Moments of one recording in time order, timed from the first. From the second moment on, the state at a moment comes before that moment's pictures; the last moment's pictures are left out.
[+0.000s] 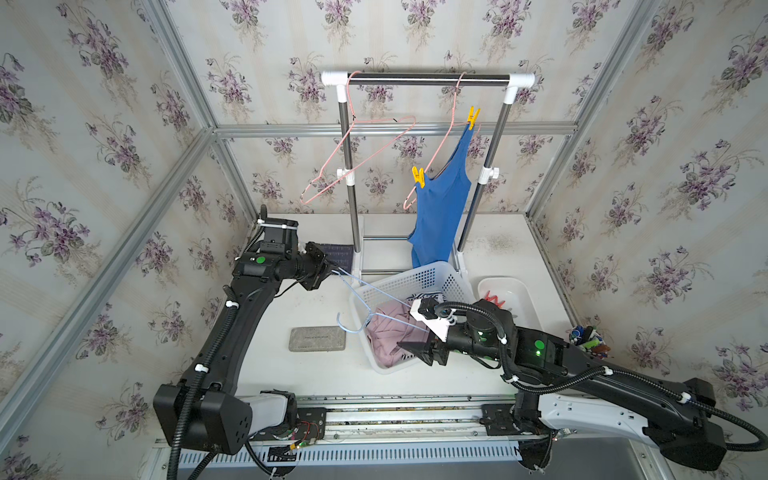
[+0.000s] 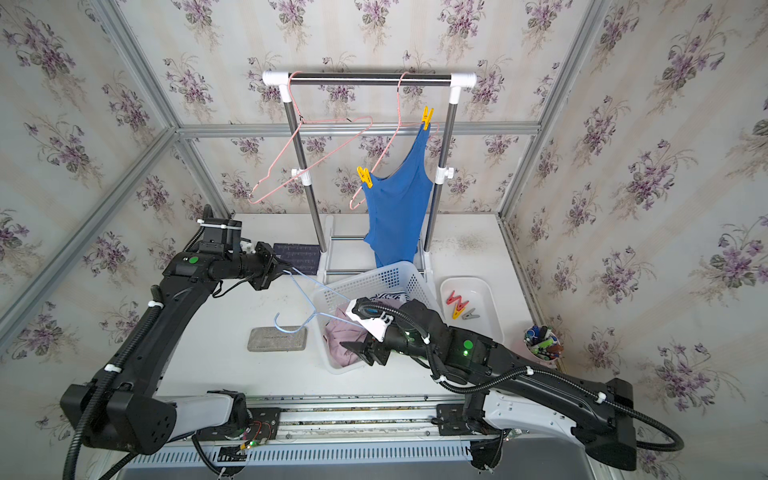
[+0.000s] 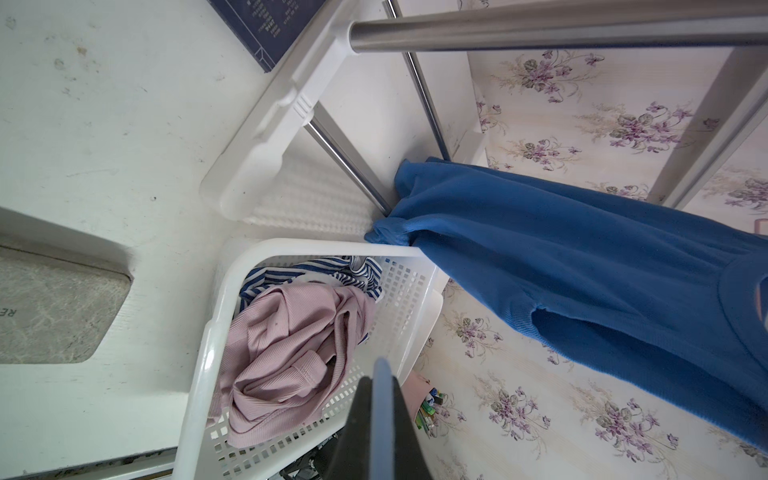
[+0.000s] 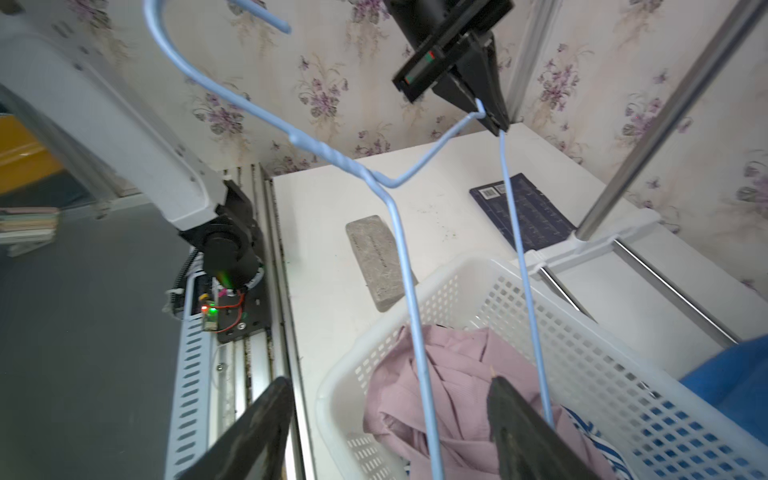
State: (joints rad) left arm -0.10 1.29 1.30 -0.88 0.51 -1.11; right arm 1.15 0.92 0.85 -0.29 -0.03 -0.04
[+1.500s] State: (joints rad) left arm -0.04 1.11 0.98 -0.66 0.31 -1.01; right arm 1.14 1.36 1.53 -0.40 0.70 0.23
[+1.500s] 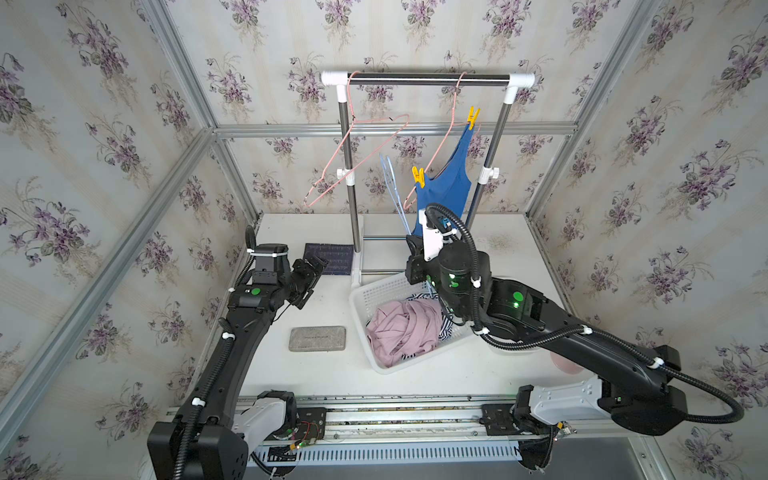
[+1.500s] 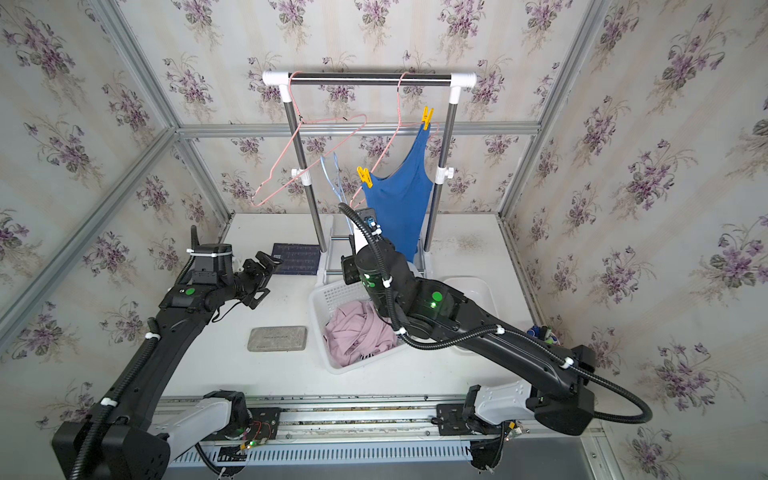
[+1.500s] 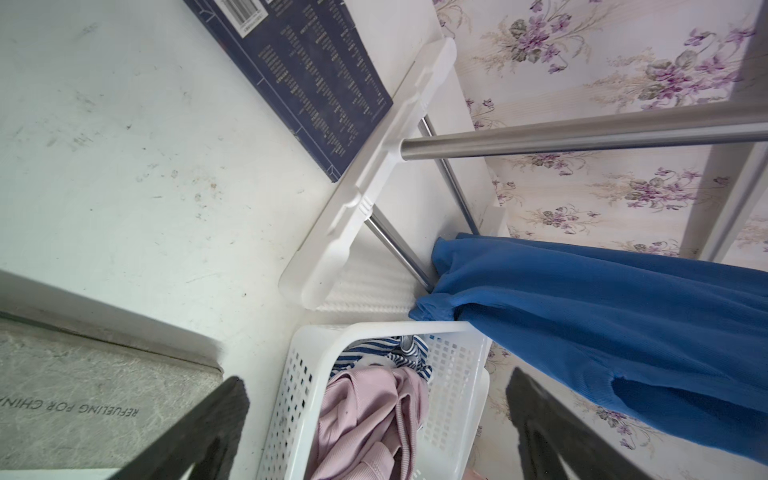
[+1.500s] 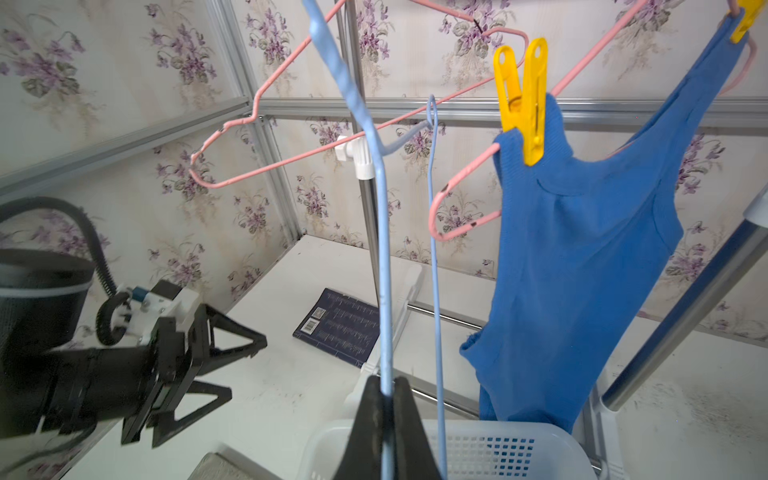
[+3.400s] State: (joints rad) left arm -0.52 1.18 1.07 -0.59 -0.02 -0.79; right arm 0.76 2.26 2.99 -0.91 0.46 0.26
